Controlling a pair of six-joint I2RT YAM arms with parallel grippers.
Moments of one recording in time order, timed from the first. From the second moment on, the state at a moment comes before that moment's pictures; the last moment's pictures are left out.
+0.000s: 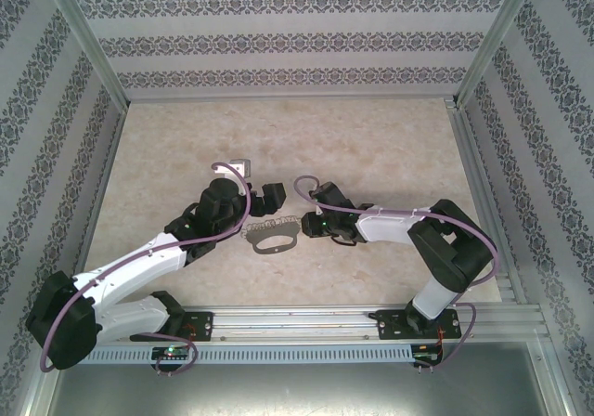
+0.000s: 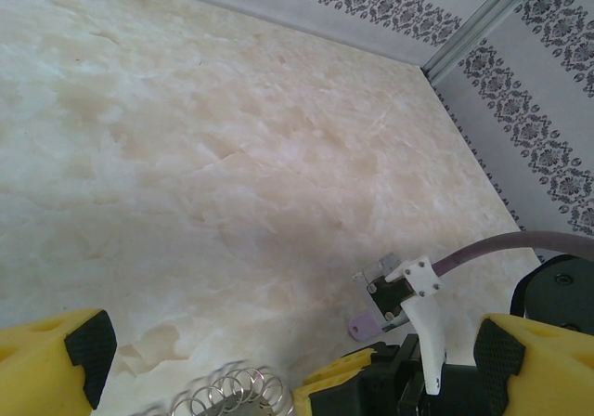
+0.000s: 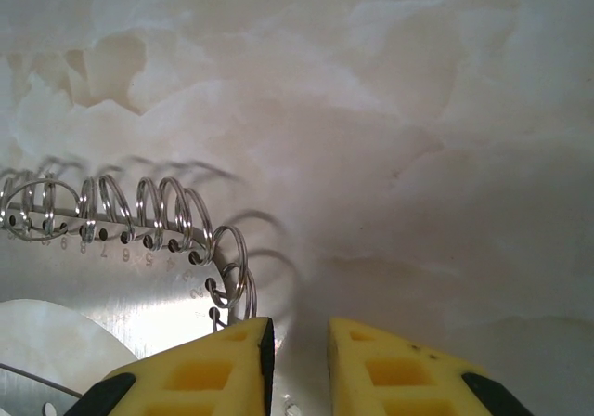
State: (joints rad) left arm -0.67 1.10 0.65 0.06 -0.11 -0.61; right arm 0.71 1.66 0.74 -0.04 -0.13 0.59
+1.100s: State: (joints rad) left arm -0.82 1.38 0.55 0.14 -0.01 -0.87; right arm 0.55 1.22 0.61 -0.11 -0.03 0.52
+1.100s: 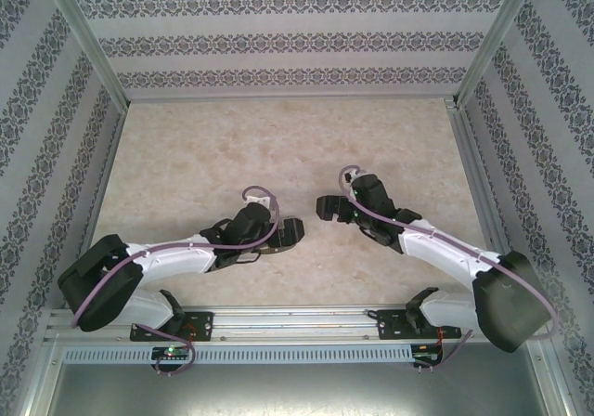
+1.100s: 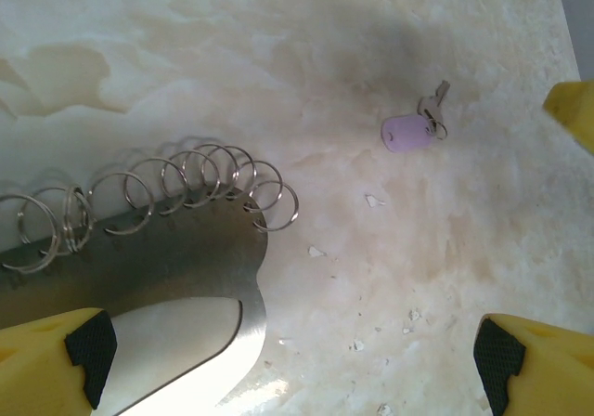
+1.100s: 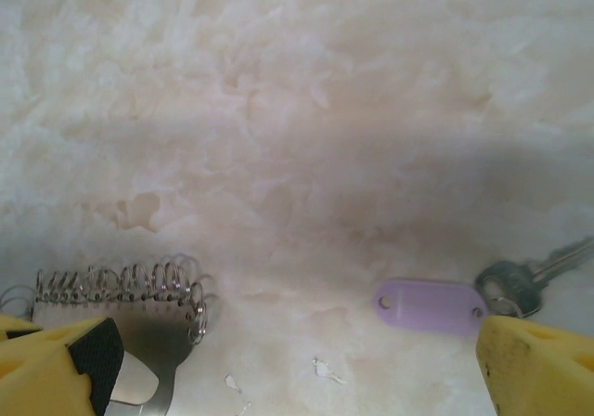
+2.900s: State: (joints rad) left arm -0.65 1.47 0.63 0.09 0.00 -0.66; right arm 0.66 1.48 0.61 0.07 -0.29 0.49
